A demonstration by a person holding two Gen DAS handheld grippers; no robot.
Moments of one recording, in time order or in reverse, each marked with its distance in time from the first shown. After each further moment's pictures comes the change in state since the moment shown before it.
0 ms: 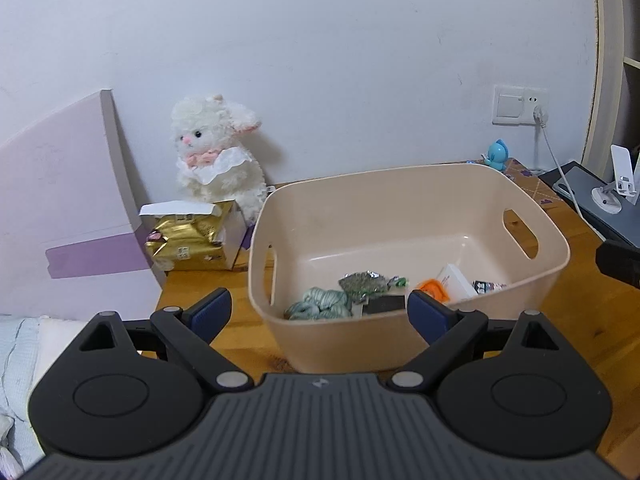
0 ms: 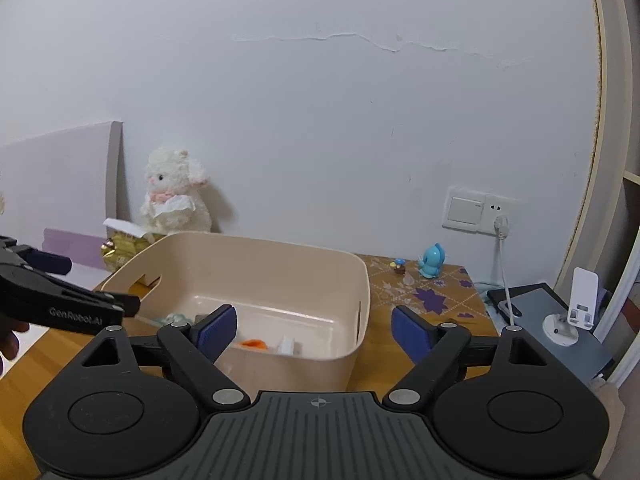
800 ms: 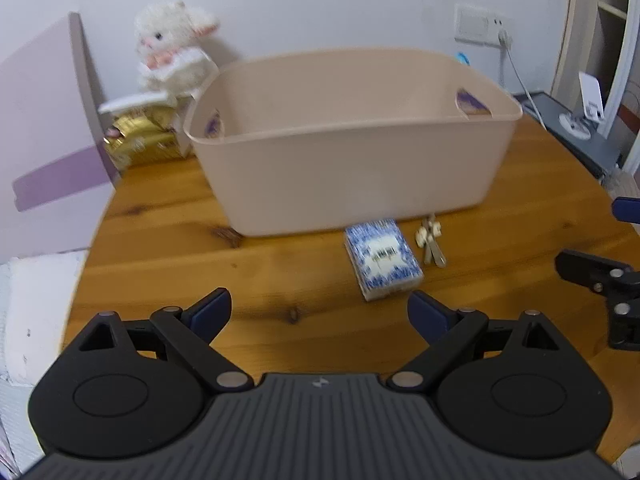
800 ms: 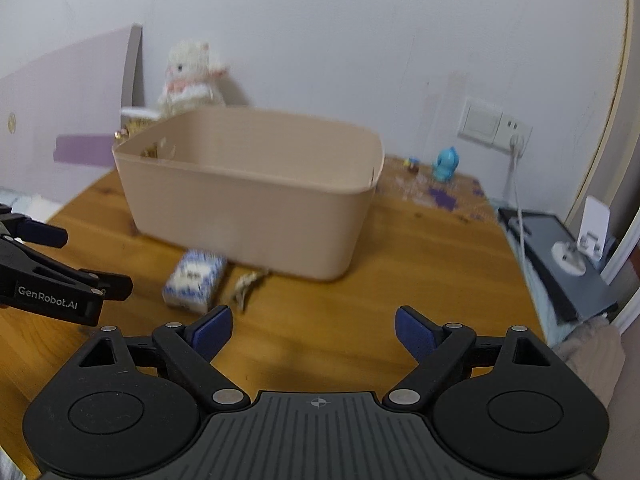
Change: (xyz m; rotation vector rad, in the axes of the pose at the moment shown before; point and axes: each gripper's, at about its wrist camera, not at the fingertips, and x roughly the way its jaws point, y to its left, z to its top) left arm 0.007 -0.029 -0.087 0.008 0.194 -0.104; right arm 0.015 0.000 -0.082 -0.060 0.258 0.035
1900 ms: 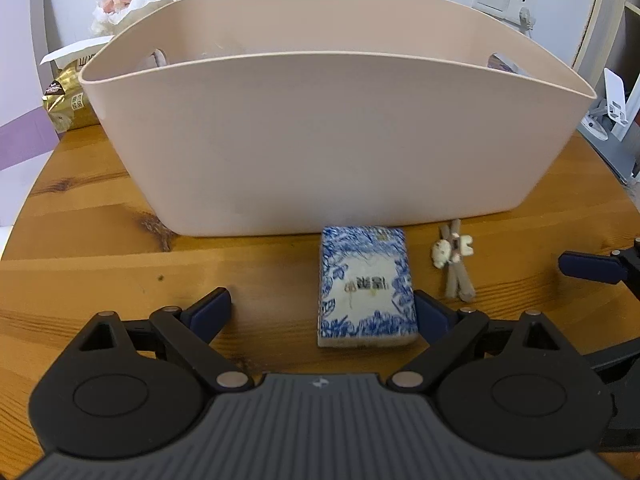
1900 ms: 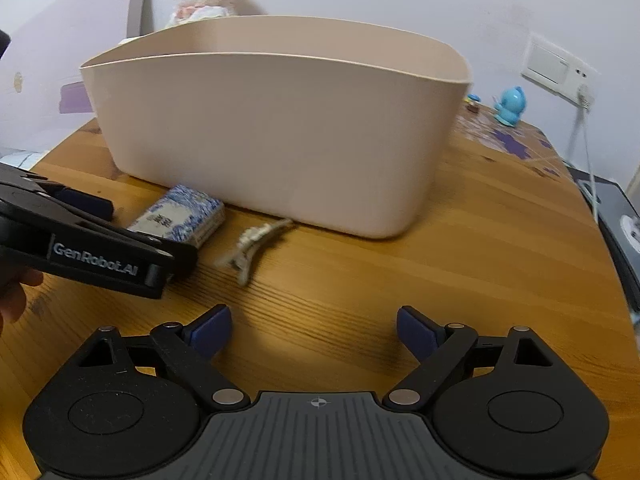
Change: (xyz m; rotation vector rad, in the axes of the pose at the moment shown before) left arm 0.095 0.002 0.020 -0.062 0.074 -0.059; right arm 0.105 0.017 -0.001 -0.036 0.122 0.103
